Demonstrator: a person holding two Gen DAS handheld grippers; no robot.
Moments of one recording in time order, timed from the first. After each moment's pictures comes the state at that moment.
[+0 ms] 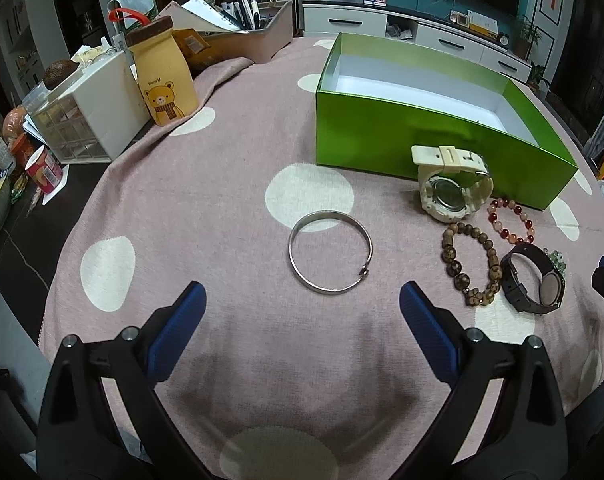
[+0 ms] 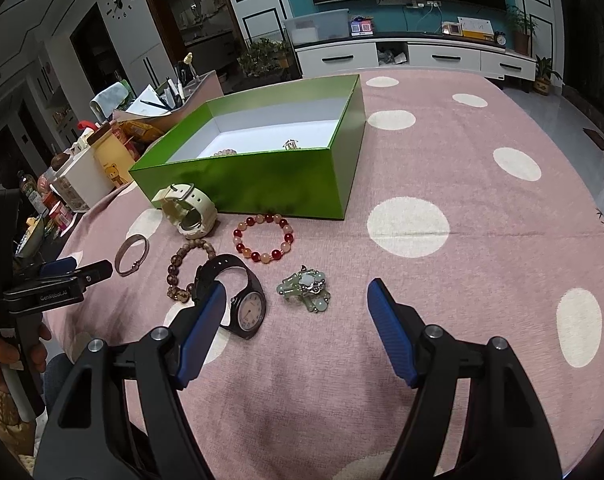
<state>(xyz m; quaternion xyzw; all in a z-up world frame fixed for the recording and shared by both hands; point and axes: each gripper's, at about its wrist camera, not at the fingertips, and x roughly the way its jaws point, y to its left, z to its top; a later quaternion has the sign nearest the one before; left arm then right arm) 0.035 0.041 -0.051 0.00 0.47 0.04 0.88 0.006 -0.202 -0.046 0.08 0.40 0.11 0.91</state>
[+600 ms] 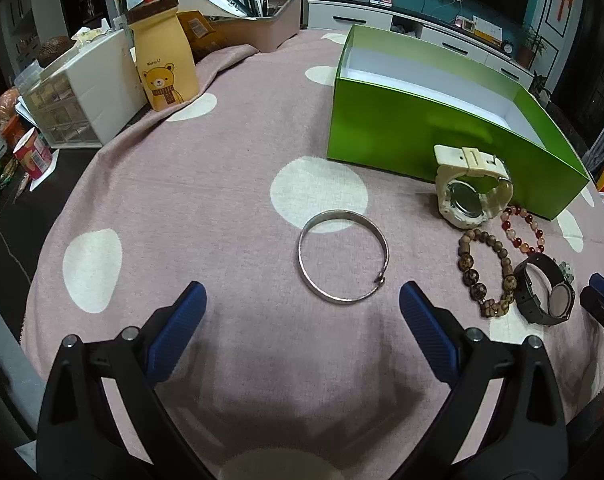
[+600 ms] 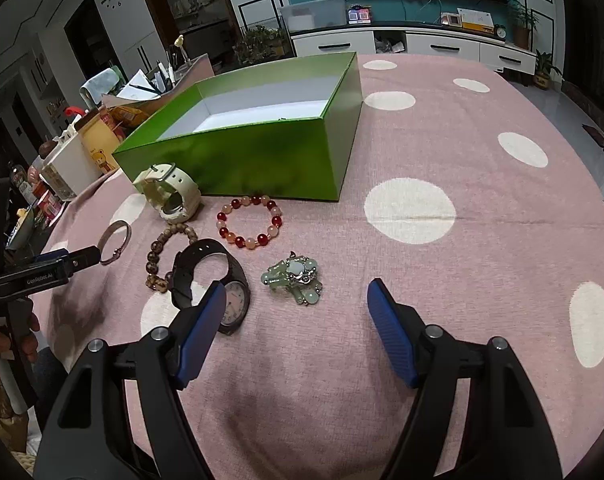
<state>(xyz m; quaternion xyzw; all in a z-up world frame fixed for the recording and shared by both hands) 0.047 0.054 -0.066 -0.03 0.47 0.03 0.88 0.017 -0.201 -0.067 0.07 0.42 0.11 0.90</state>
